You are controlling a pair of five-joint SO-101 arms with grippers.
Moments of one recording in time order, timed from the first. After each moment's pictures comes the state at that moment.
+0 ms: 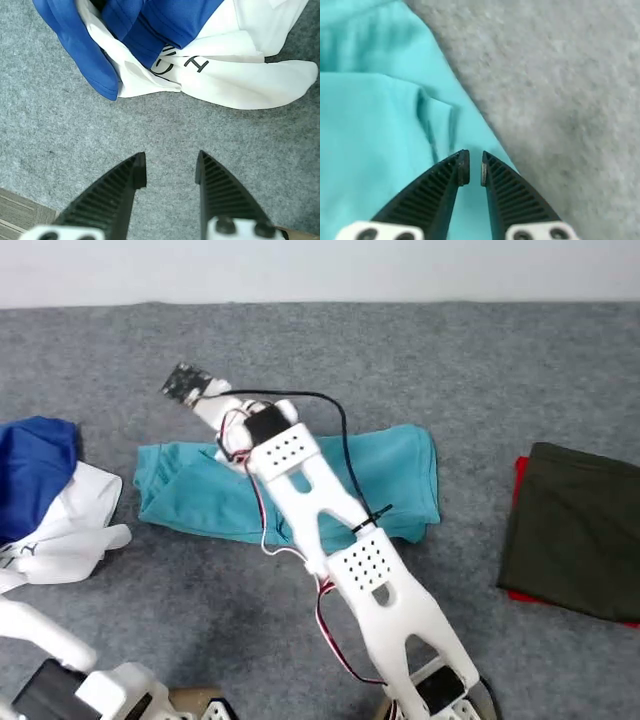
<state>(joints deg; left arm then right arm) -61.8 -10.4 -1.9 99.4 -32.0 -37.5 70.2 -80.6 78.9 25.4</state>
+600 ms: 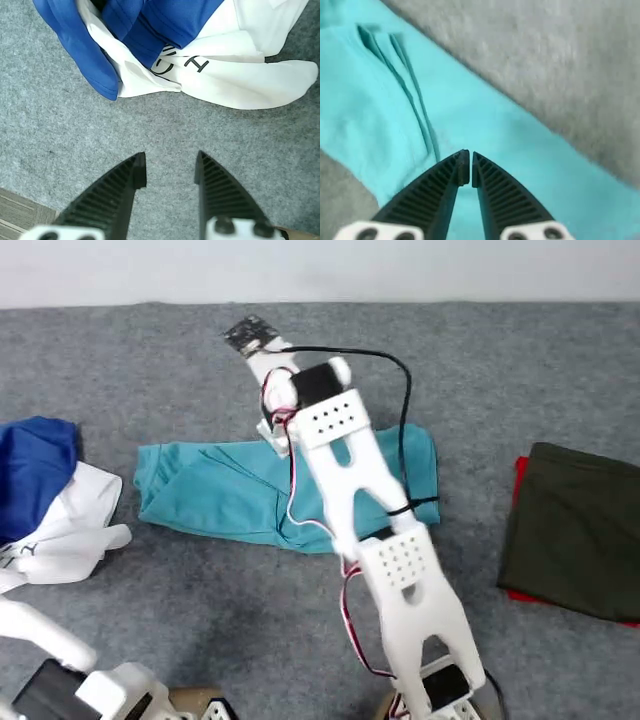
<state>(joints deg) -61.8 -10.4 -1.9 99.4 -32.0 -28.7 52.4 -72.0 100.5 11.7</state>
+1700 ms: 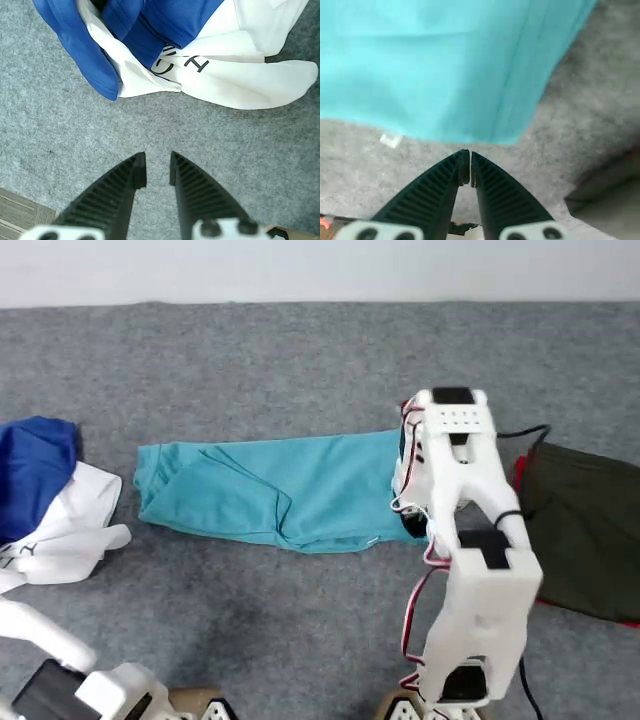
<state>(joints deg) -61.8 -10.4 -1.9 99.4 -32.0 -4.5 25.4 -13.4 98.9 9.1</state>
